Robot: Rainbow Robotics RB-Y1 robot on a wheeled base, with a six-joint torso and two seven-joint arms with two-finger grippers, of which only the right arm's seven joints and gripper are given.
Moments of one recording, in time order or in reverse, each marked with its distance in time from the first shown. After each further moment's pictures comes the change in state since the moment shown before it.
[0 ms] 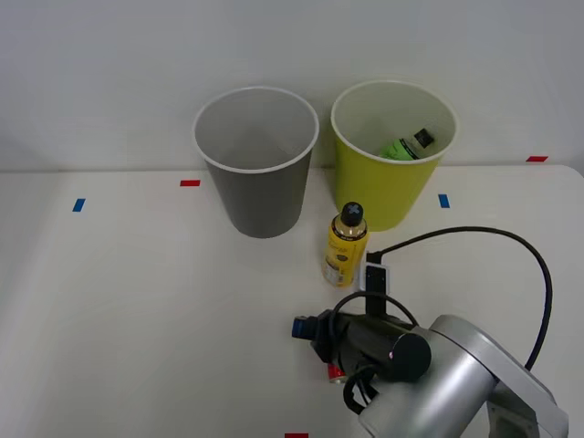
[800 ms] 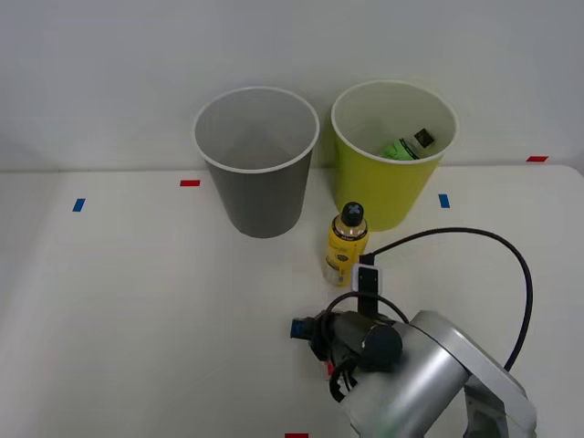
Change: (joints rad) arm -0.017 0.068 0.000 0.095 0.058 0.026 0.035
